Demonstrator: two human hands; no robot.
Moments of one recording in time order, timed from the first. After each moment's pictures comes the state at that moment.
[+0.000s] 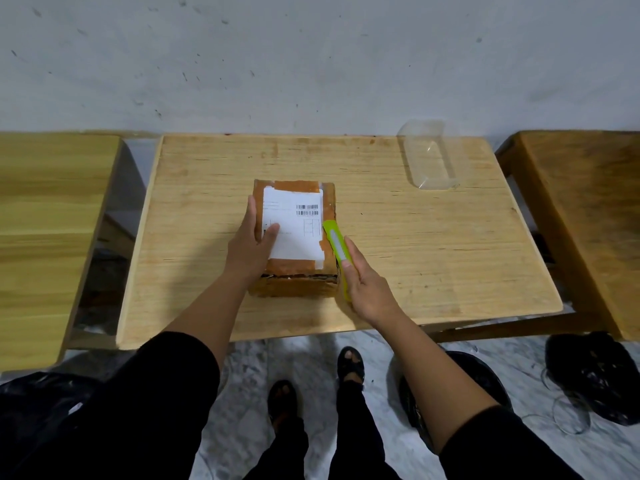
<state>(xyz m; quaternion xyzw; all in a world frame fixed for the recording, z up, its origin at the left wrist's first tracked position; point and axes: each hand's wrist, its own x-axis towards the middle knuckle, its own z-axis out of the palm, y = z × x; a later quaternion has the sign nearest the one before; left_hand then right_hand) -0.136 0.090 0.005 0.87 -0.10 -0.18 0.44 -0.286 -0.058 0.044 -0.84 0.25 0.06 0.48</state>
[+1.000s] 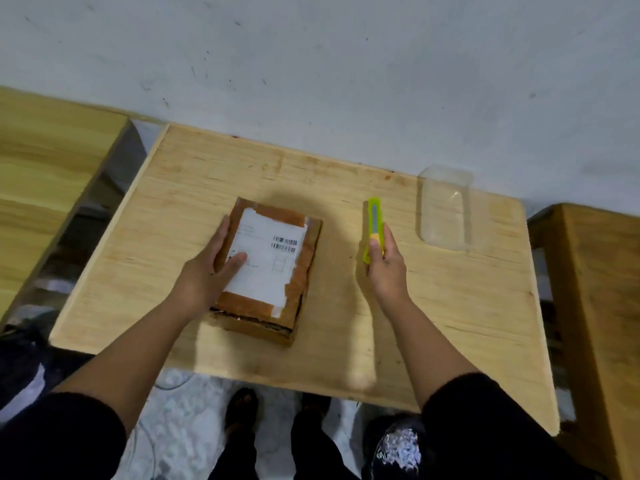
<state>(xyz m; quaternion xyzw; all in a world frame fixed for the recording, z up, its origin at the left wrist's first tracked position) -0.139 0.083 0.016 0.86 -0.02 -0.20 0.47 -0.192 -0.189 0.013 -0.81 0.30 -0.03 0.51</state>
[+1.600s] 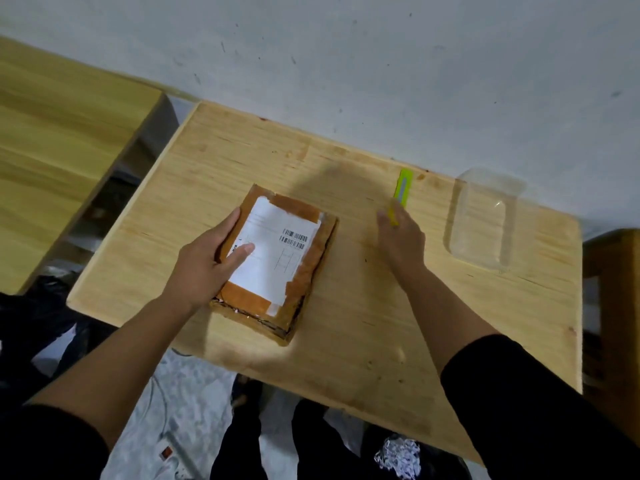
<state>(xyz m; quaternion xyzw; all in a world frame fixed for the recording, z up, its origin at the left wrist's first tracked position) -0.152 0.073 0.033 0.90 0.00 -0.12 0.41 -0.128 -0.216 0.002 -0.87 0.26 0.05 0.41</state>
